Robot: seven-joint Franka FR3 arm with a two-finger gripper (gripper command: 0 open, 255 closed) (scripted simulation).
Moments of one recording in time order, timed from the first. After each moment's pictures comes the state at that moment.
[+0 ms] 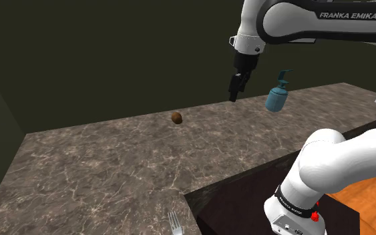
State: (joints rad) arm 0.02 -0.78 0.04 -2.39 -0.06 1.64 -0.11
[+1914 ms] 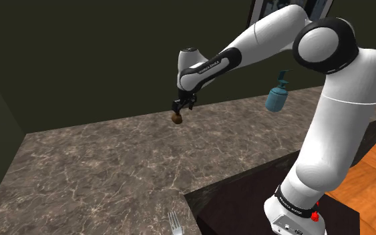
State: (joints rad) arm -0.07 0.17 0.05 -2.07 -0.16 2.33 0.19
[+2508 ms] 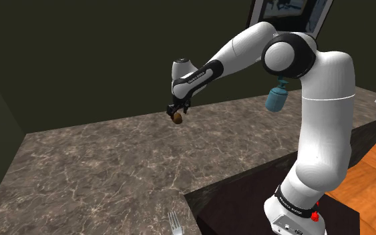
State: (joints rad) arm -0.07 0.40 0.03 -1.89 -0.19 2.40 0.24
